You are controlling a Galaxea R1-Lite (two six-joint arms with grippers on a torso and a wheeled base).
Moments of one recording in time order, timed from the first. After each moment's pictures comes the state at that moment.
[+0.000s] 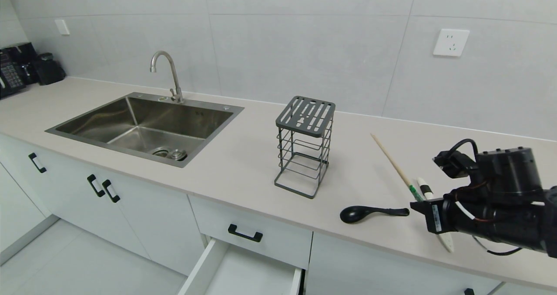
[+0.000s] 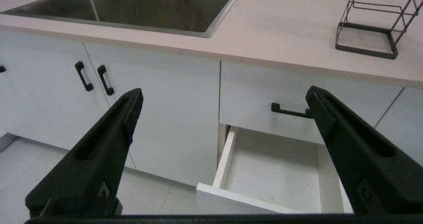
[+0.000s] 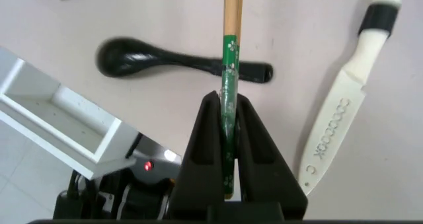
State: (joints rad) left arm 0.00 0.00 0.00 0.00 -0.04 0.01; right arm 0.27 1.63 -0.49 -0.43 0.02 0.09
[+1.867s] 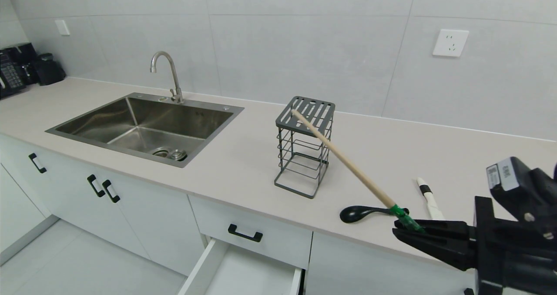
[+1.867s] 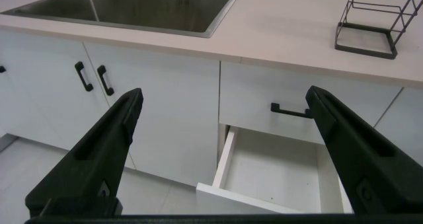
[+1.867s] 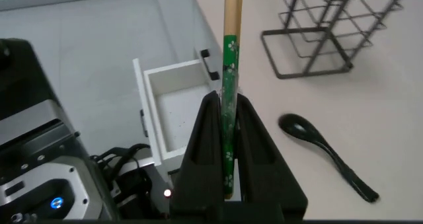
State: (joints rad) left arm 0.00 0.00 0.00 0.00 -0.04 0.01; right arm 0.69 1.23 -0.46 -0.39 0.27 -0.15
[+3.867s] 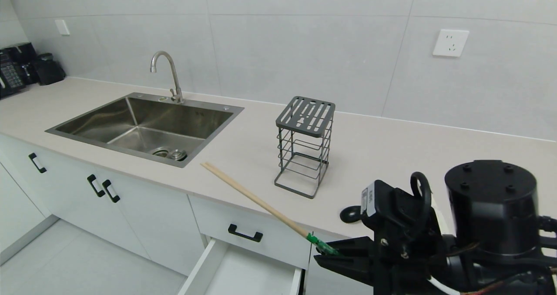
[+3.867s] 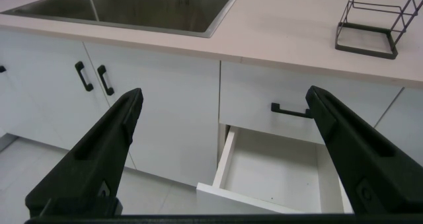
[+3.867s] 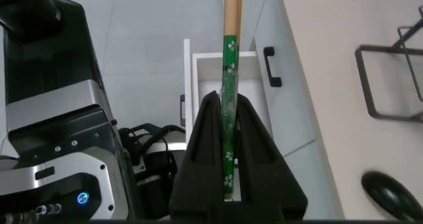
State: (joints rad) left arm 0.00 0.00 0.00 0.00 -0.04 0.01; right arm 0.88 1.57 -0.58 -0.50 0.30 -0.17
